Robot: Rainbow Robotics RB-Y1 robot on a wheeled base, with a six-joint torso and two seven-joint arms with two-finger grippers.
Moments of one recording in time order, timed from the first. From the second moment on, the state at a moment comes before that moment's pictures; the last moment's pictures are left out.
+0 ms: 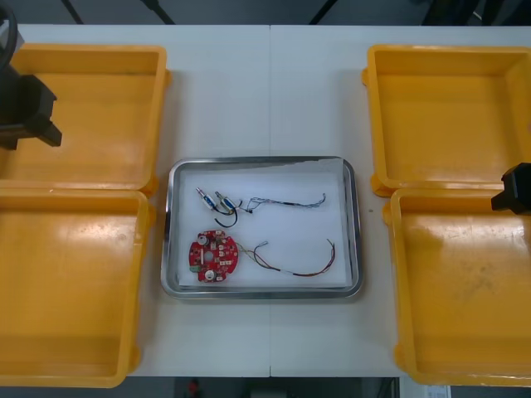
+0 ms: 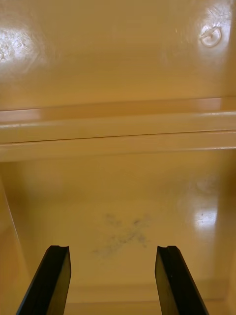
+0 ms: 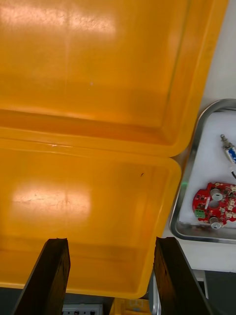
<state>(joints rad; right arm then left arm) -0.31 -0.79 -0.20 -2.03 -0.82 1.90 1.20 -0.75 1.17 -0.16 -2.01 1.24 1.90 -0.70</state>
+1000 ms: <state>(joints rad) -0.64 -0.80 0.41 -2.18 -0.99 1.76 1.22 -0.13 1.20 0.19 -2.17 1.11 1.61 -0.89</state>
